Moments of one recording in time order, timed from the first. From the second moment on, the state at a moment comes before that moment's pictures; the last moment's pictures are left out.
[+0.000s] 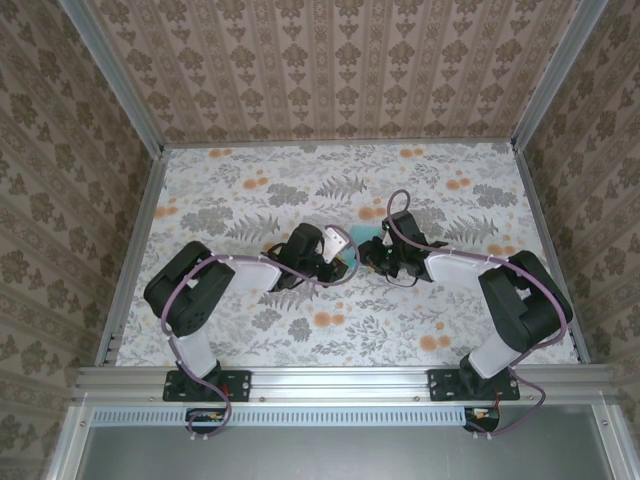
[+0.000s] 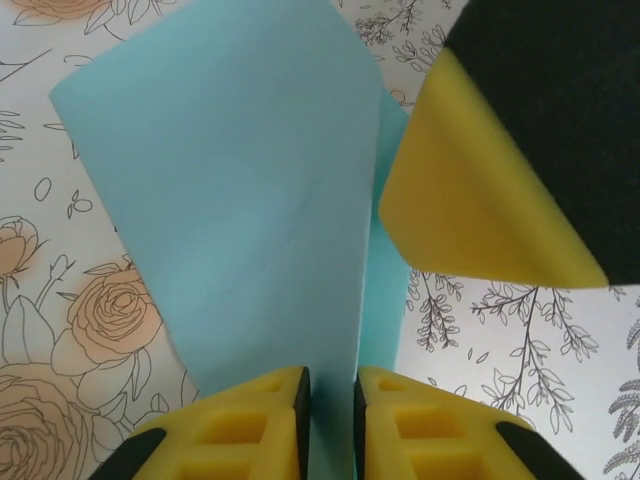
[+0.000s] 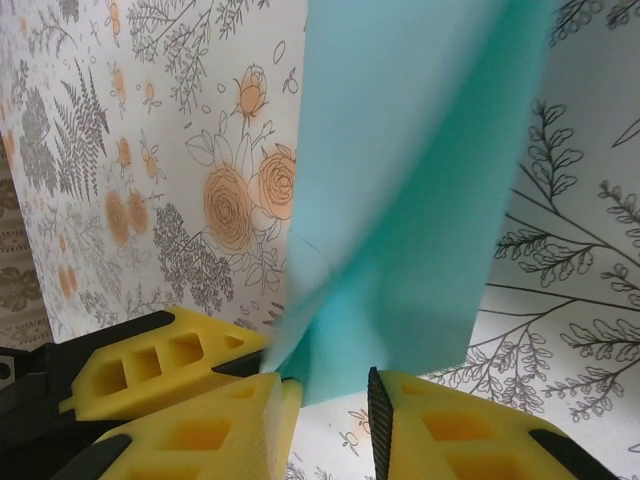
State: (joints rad) left arm -0.78 1.78 0.80 0.26 0.31 0.02; right arm 0.45 1.59 0.75 0.00 -0.34 0.95
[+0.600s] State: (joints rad) left arm -0.78 1.84 0.88 0.19 0.31 0.04; right arm 0.41 1.44 0.69 -0.01 -0.25 1.00
